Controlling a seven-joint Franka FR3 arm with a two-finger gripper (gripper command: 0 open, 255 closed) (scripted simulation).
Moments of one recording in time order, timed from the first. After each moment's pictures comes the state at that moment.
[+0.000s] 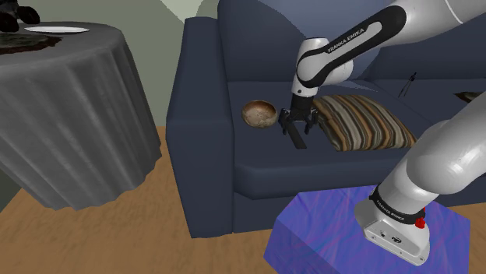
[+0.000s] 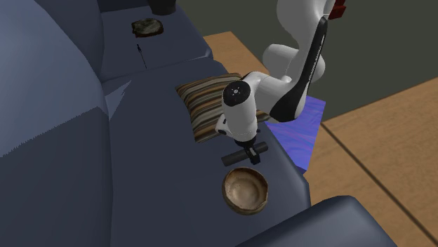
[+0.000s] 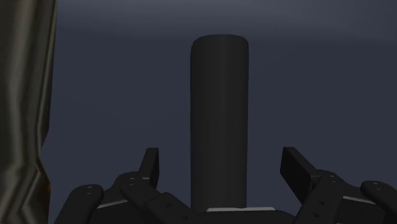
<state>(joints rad) -0.09 -0.20 -0.01 -2.61 0.18 2.23 0.43</state>
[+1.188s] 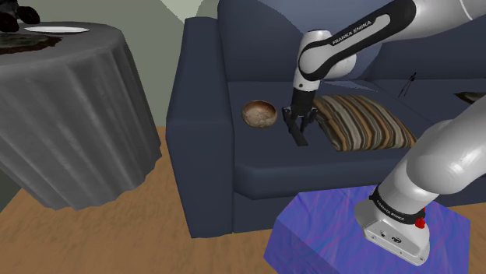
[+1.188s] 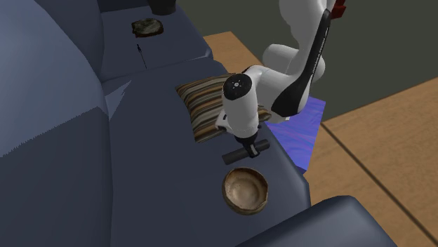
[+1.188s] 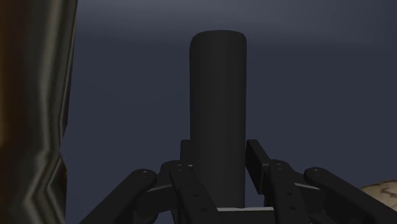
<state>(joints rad) -0.09 -0.24 -0.01 -2.59 0.17 2.17 0.45</state>
